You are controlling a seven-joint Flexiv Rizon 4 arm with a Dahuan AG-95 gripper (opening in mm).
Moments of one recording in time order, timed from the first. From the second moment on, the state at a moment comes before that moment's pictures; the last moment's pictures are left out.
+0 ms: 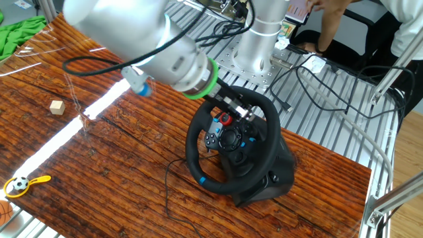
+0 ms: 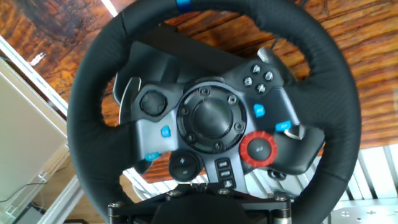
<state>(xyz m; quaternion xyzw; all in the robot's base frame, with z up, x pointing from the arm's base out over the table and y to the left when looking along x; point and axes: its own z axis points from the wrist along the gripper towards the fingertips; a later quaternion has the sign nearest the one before) 0.449 0.144 0.207 -0.19 -0.91 -0.22 0.29</state>
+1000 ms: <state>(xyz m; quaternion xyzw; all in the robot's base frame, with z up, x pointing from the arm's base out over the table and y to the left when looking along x) 0.443 0.141 0.200 -0.13 -0.94 -0.14 0.29</state>
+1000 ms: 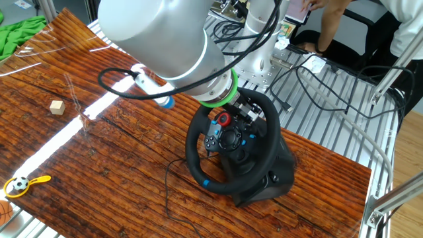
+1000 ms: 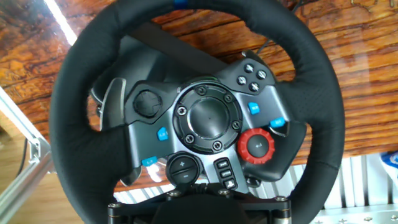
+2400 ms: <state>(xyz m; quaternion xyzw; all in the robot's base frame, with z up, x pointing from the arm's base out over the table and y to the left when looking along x) 0.445 0.136 0.198 -0.11 -0.91 -0.14 0.37</state>
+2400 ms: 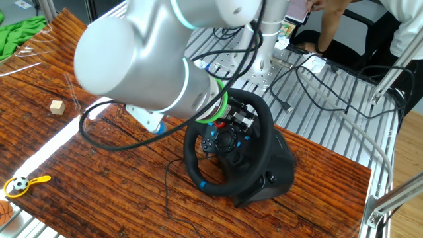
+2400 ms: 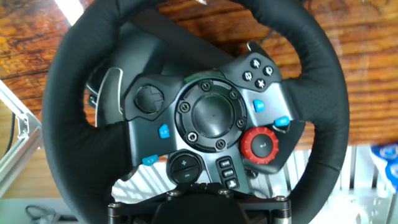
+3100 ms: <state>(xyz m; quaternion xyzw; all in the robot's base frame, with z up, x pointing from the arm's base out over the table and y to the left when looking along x) 0.441 0.127 0.199 -0.07 -0.91 -0.15 0.37</state>
